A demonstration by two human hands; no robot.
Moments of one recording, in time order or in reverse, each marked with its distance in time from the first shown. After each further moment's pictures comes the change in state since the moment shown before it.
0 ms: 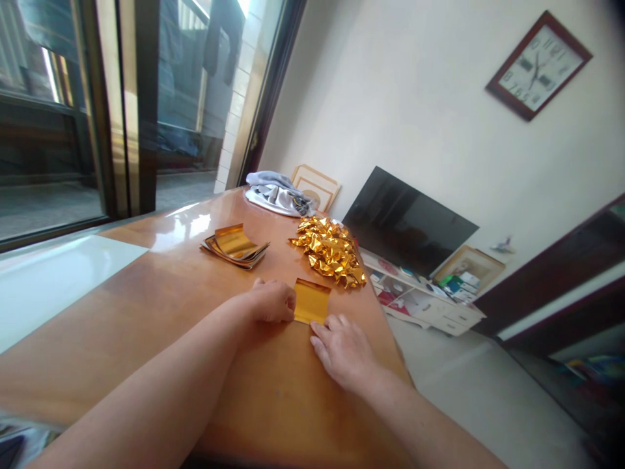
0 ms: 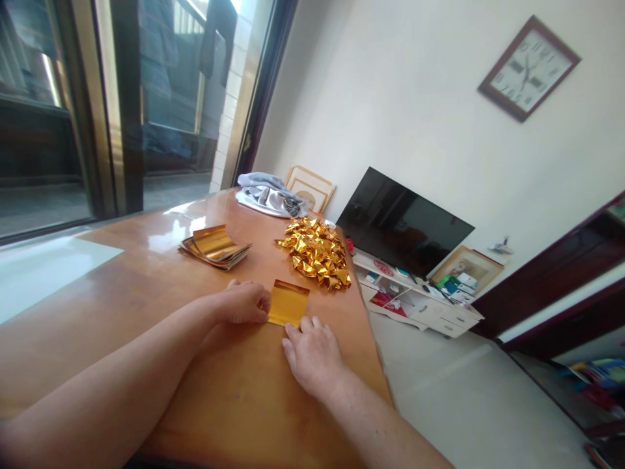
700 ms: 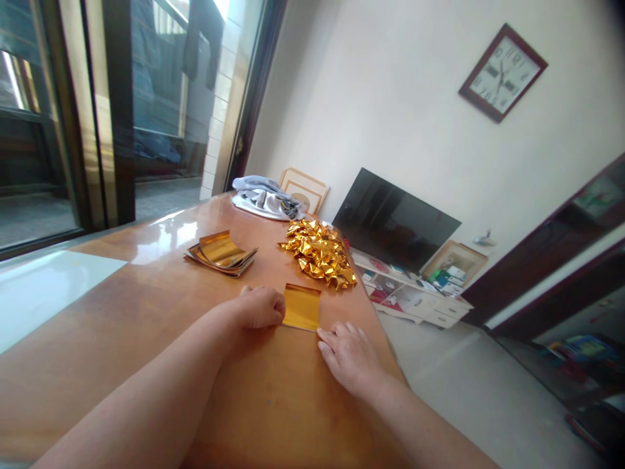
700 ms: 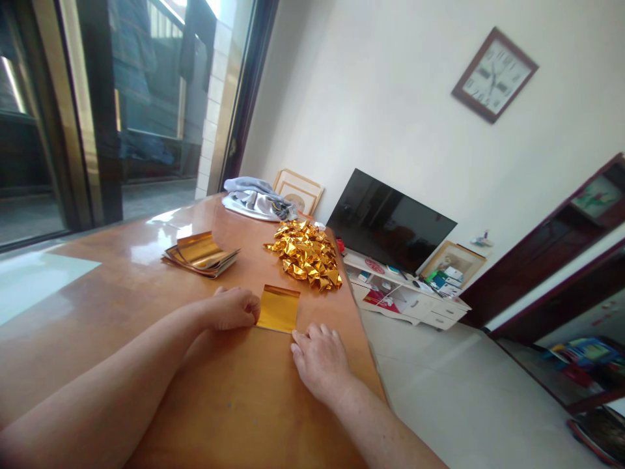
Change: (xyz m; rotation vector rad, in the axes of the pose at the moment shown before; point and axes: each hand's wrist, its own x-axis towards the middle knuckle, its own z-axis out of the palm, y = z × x) left_hand 0.004 -0.009 0.004 -0.091 -0.006 0.007; right_hand -0.016 0.029 0.020 0.083 0.024 0.092
